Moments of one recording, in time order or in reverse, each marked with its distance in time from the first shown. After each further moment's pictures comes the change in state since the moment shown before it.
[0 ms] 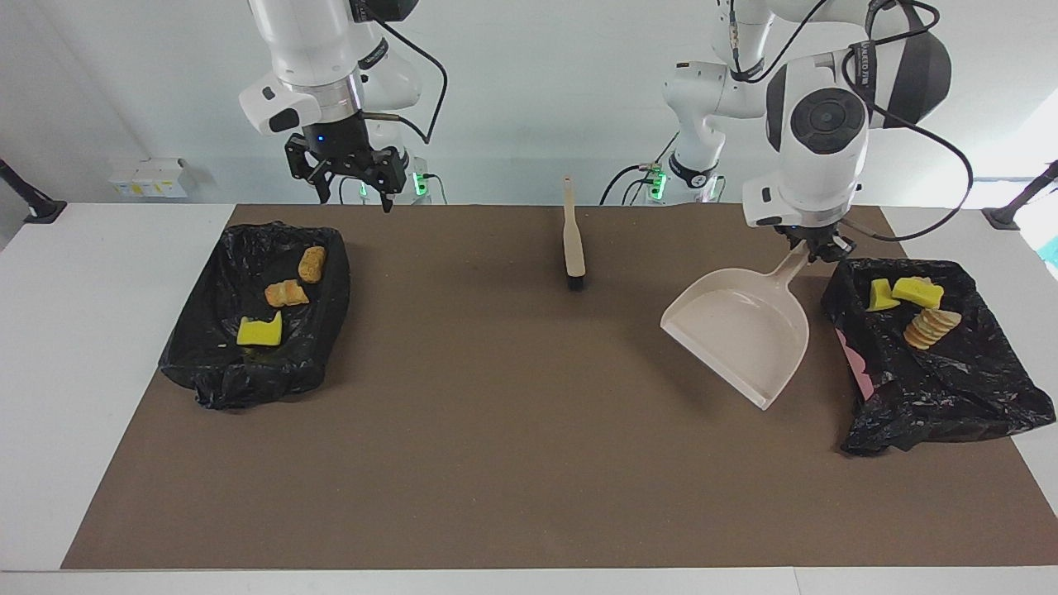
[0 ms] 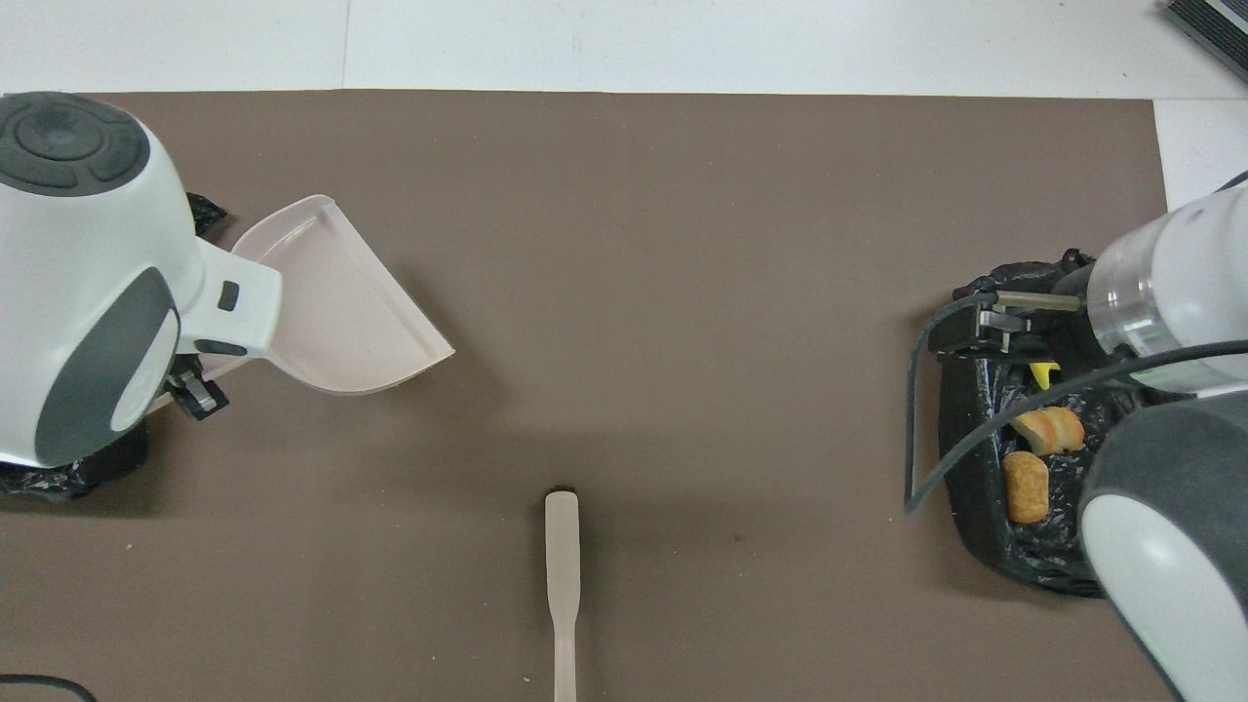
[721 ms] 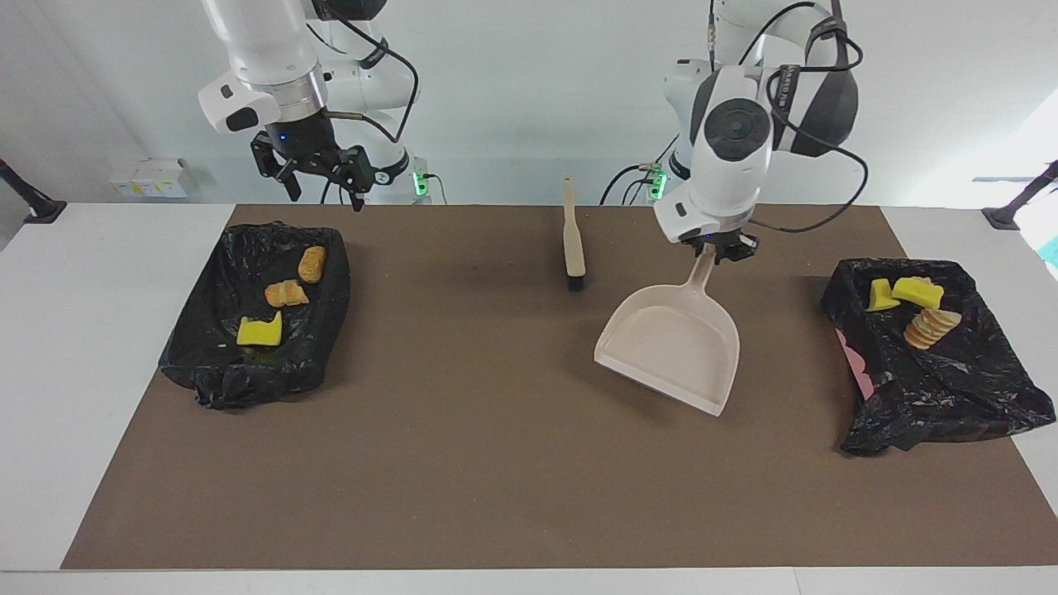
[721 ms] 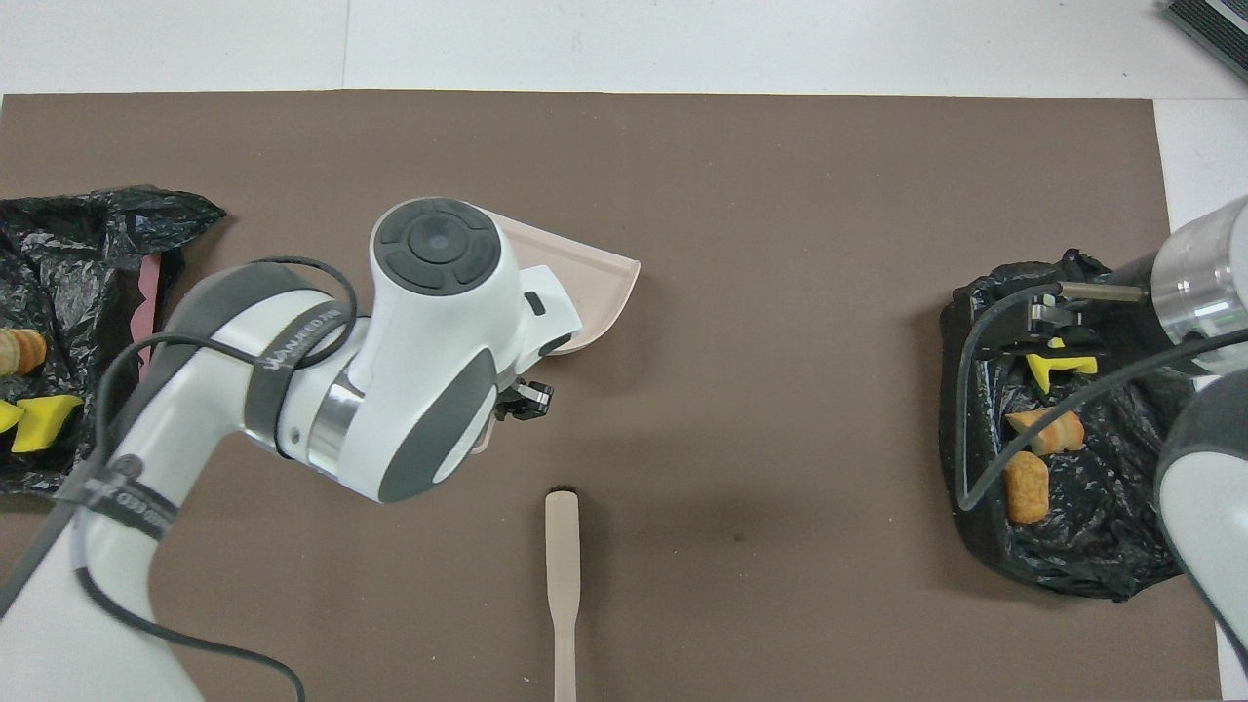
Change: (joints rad) left arm -0.285 0.153 -0.005 -0.031 -0.320 0.321 -0.834; right arm 0.091 0.005 -0.143 0.009 0.027 -0.018 -0.101
